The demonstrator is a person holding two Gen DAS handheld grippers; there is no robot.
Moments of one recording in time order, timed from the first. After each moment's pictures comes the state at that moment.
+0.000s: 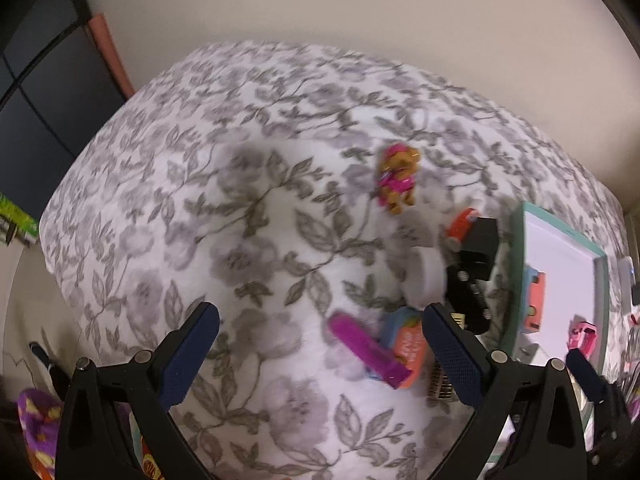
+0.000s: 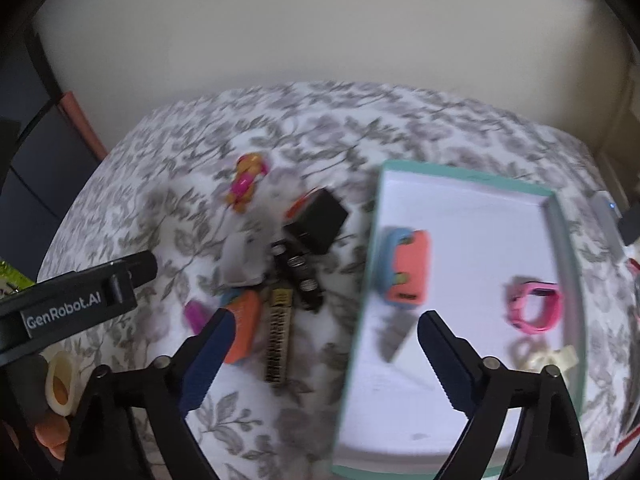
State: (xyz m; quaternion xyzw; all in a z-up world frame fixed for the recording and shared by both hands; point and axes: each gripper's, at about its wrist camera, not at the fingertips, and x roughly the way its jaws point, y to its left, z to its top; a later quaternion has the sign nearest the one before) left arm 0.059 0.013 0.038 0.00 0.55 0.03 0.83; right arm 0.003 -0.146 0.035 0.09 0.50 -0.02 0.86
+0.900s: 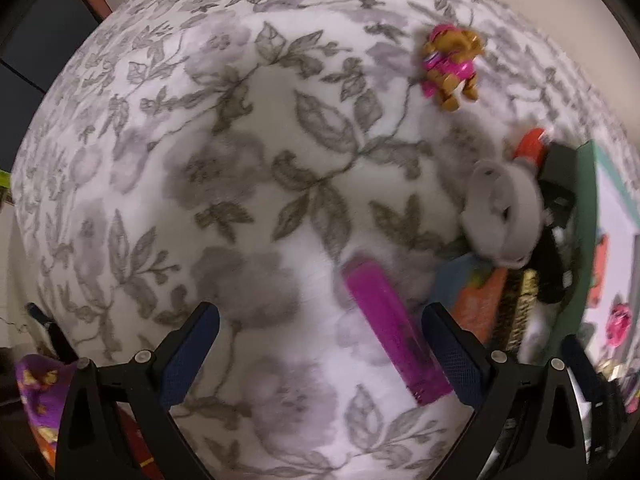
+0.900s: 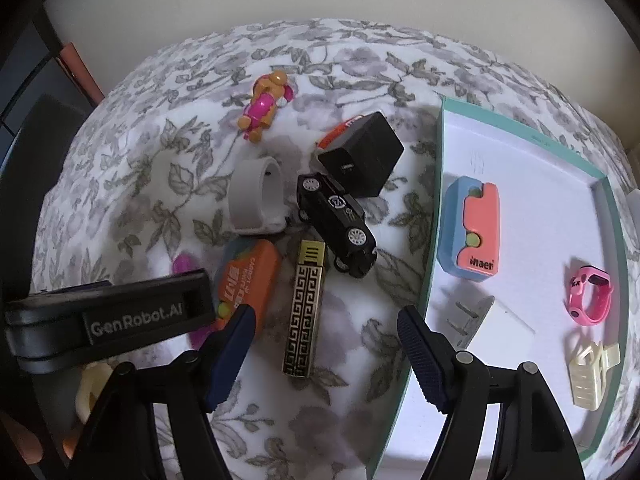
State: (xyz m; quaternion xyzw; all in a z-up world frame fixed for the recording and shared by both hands) left arm 0.072 0.019 -0.059 0.00 0.67 0.04 0.74; right arm 0.019 -0.122 -0.015 0.06 0.57 0.01 0.82
